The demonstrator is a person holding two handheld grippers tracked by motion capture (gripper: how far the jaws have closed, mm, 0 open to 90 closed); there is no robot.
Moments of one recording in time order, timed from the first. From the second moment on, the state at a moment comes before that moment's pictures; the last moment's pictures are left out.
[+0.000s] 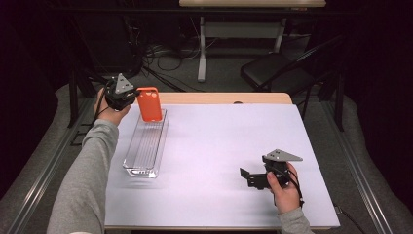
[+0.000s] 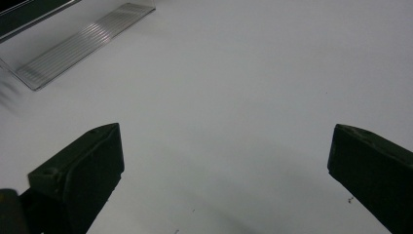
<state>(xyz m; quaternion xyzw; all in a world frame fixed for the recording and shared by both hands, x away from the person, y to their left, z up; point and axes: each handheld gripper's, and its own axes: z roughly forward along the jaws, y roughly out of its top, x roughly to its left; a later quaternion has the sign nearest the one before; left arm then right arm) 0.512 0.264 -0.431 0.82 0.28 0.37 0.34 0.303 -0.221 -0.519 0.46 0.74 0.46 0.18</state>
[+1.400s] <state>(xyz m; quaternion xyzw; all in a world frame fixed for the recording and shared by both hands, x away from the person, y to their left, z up) 0.520 0.245 -0.456 0.83 0.24 0.39 0.32 0.303 -0.223 -0.523 0.46 0.74 0.46 0.17</state>
